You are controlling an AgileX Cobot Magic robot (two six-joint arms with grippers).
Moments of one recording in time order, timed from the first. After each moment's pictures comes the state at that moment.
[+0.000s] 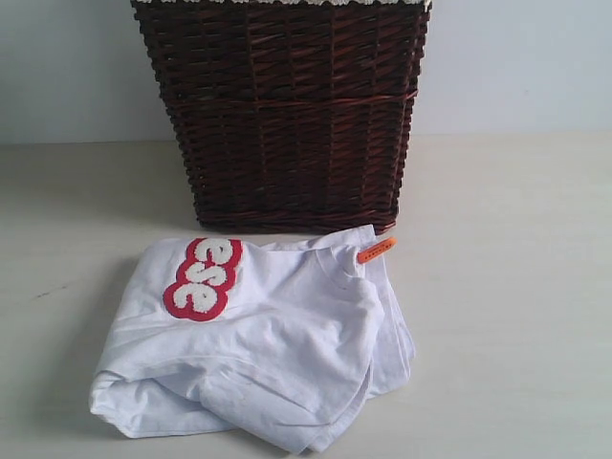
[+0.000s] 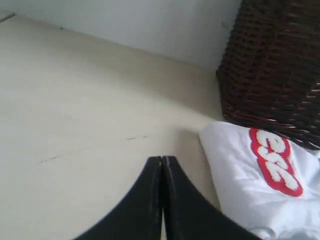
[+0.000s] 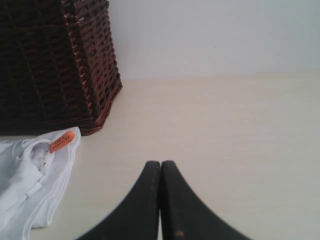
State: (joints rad) left arm 0.20 0.01 0.00 -0.57 0.42 0.29; right arm -0.04 0.01 0.00 0.36 0.33 -0.28
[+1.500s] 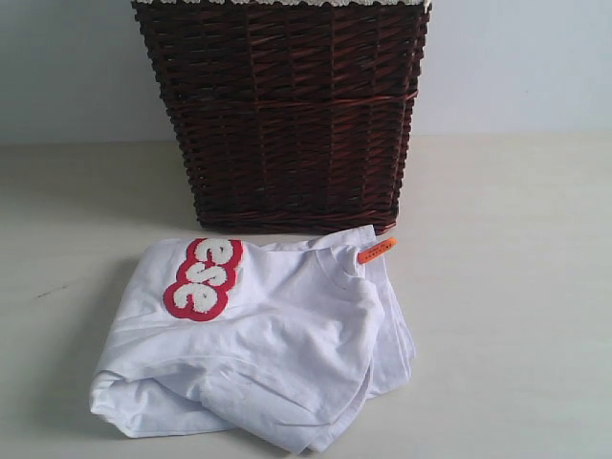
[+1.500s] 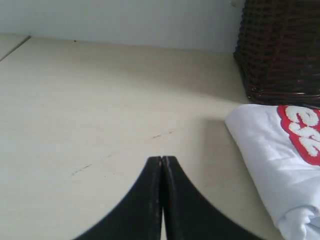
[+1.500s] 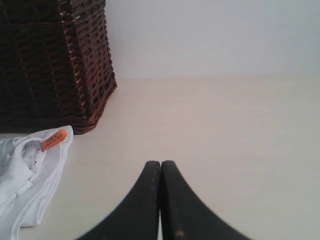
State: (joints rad) left arm 0.01 0.01 0.00 -0.04 0.37 -0.06; right arm -0.04 0.01 0.00 0.30 0.33 -0.25
